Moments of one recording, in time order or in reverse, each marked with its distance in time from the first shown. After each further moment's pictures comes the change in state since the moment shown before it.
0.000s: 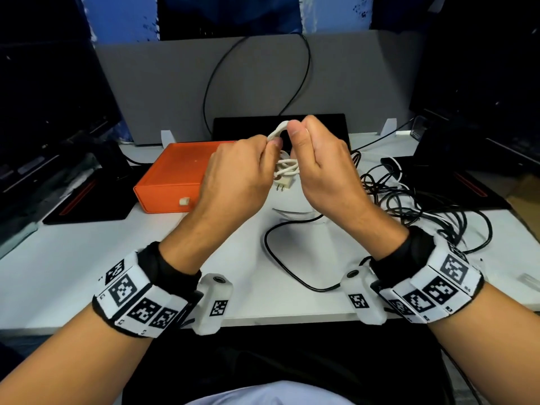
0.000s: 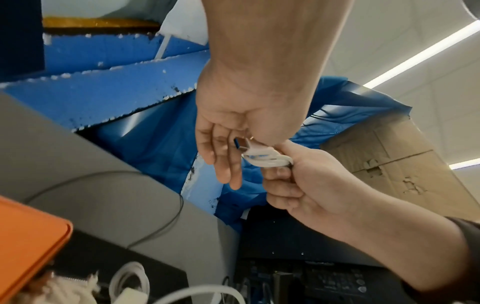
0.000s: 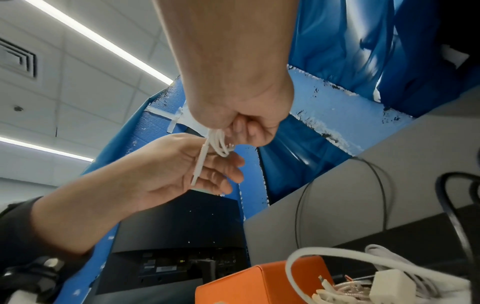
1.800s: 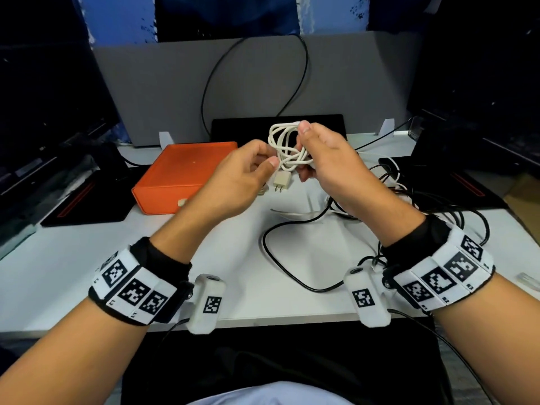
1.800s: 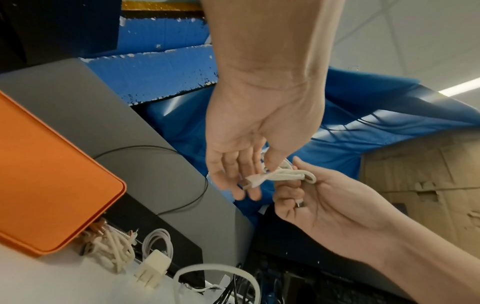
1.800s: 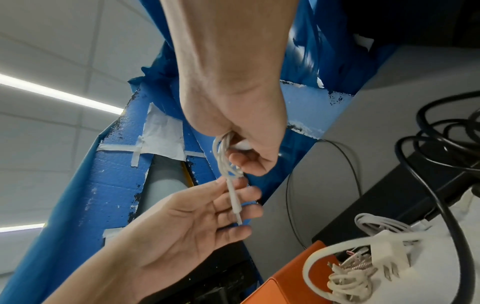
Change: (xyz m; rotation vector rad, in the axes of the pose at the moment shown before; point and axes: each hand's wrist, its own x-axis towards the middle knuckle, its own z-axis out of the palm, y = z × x) left_hand 0.006 -0.022 0.009 -0.555 -0.296 -0.186; right_hand 0.015 0.023 -0.010 0.301 -0.166 0.256
